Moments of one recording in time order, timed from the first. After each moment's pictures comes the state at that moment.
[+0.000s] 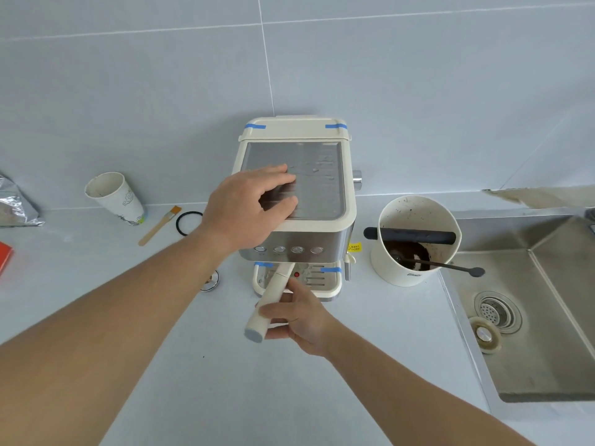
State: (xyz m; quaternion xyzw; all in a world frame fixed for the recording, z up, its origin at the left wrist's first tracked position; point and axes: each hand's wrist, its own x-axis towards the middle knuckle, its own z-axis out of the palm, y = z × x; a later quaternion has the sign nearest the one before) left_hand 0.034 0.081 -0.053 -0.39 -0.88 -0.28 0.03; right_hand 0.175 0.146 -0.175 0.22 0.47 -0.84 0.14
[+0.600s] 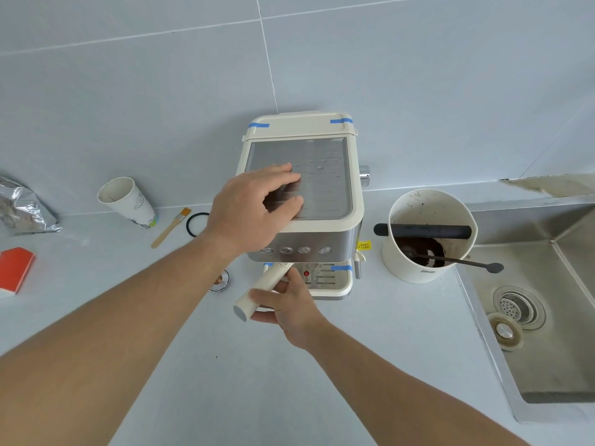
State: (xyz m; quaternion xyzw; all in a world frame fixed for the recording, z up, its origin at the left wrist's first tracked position) left_hand 0.037 0.081 -0.050 -0.38 -0.88 -0.28 0.03; right_hand 0.146 0.118 -0.181 0.24 0.40 -0.88 0.05
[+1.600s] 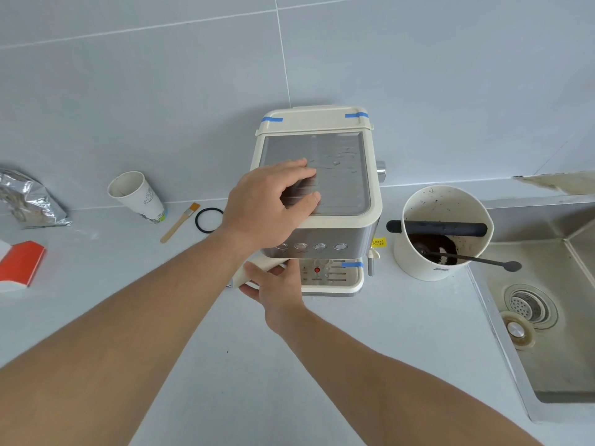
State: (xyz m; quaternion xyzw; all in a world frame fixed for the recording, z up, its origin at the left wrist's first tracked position) left_hand 0.035 0.080 -0.051 -0.40 -0.88 -0.26 0.04; right_hand 0.105 0.079 -0.168 0.34 0.32 -0.88 -0.05
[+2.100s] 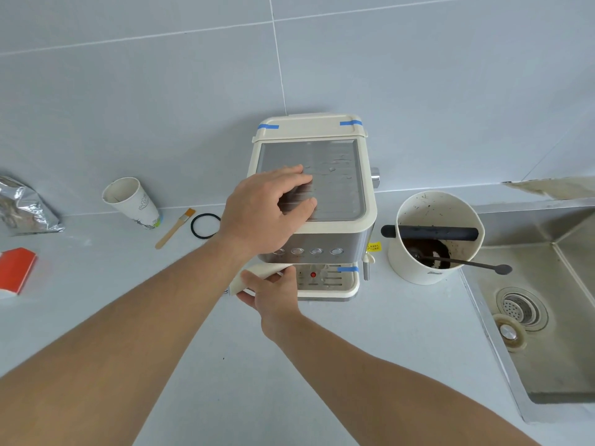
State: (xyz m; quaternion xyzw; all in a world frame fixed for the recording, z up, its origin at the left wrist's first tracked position) left_hand 0.037 0.079 -0.051 -0.40 -0.87 -0.26 0.06; right_hand 0.106 0.076 -0.169 0.37 0.32 -0.87 -0.04
